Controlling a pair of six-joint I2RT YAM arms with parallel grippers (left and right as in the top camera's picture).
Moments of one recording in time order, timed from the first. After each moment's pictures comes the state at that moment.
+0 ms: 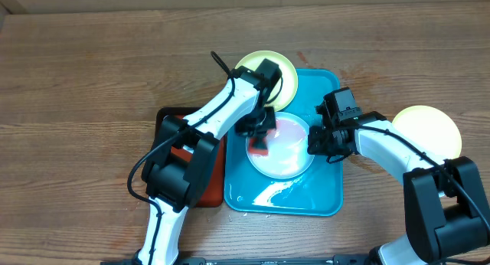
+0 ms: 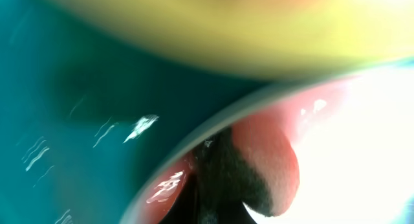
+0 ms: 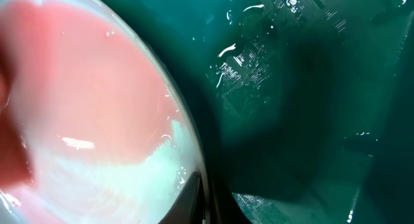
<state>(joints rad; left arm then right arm) -0.55 2.21 1.67 -1.02 0.15 -0.63 0.27 1.73 0.91 -0.52 -0.22 0.32</state>
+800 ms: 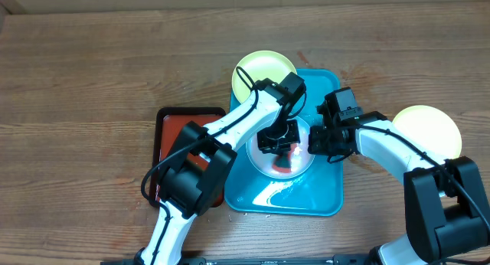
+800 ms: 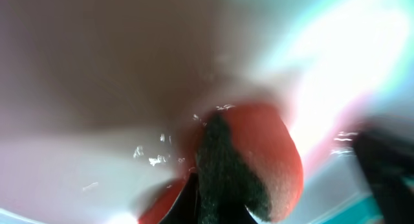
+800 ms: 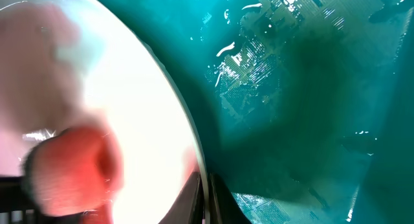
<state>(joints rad) -0.67 2.22 1.67 -1.05 0.30 -0.76 0.27 1.73 0.91 -0.52 -0.23 0.33</state>
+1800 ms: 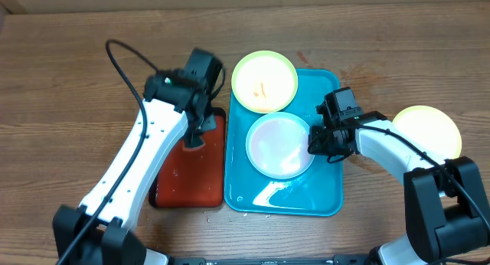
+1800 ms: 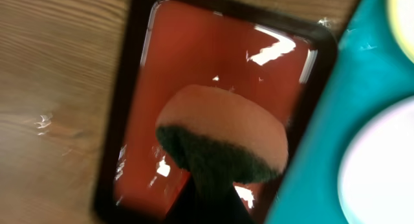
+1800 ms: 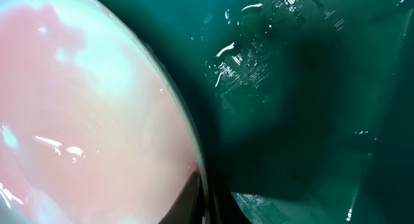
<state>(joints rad) -0.35 1.62 1.38 -1.20 -0.23 -0.62 0.27 1.73 0.91 -0.53 -0.23 0.32</state>
